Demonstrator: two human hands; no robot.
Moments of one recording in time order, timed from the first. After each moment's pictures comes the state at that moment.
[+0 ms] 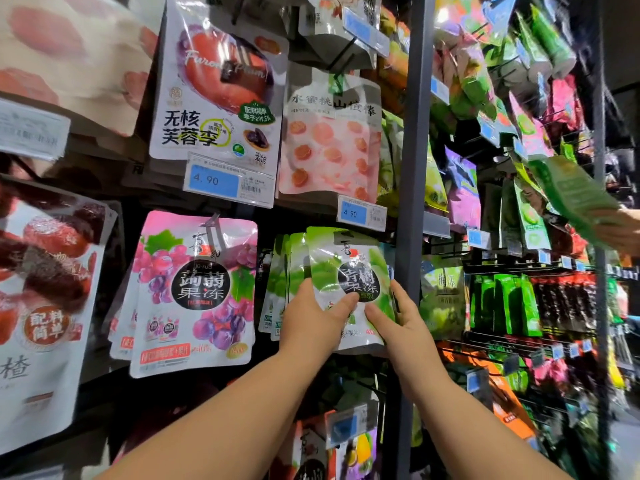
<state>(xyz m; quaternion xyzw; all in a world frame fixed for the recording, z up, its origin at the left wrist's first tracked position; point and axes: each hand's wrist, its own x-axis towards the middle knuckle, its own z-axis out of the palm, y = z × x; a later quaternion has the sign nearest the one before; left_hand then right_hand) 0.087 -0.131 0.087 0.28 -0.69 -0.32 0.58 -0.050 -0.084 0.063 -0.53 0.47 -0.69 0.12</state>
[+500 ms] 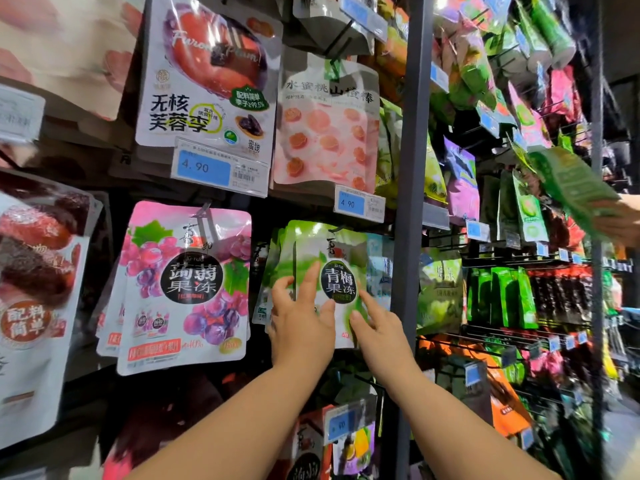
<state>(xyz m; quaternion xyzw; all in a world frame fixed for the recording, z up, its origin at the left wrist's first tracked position) 0.081 -0.146 0.064 0.36 -0.72 -0.16 0.57 -0.049 -0.116 0.051 -0.55 0.60 -0.58 0.04</state>
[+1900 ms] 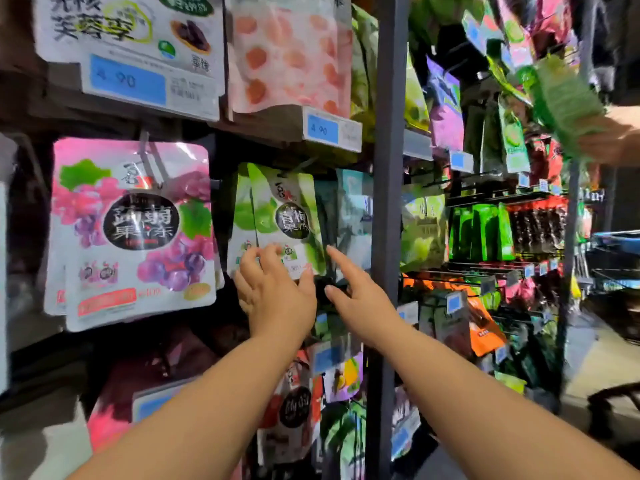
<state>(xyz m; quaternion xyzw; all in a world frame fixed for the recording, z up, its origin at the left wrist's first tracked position) 0.071 -0.159 0.035 0.43 -0.69 -0.11 0.57 -0.048 -0.111 0.033 -0.64 0.60 -0.49 0.01</state>
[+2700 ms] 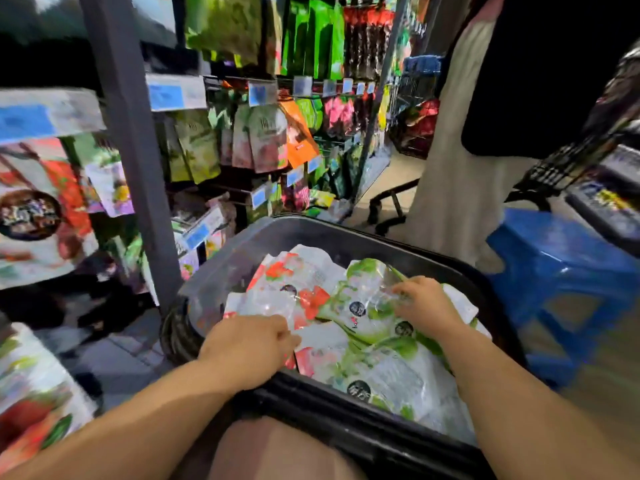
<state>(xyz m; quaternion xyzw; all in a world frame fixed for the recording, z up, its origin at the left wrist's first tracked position) -0.032 0.025 -0.231 0.20 -0.97 -0.11 -0.01 -0.271 0.232 -0.253 -0.30 0.94 -0.14 -0.03</state>
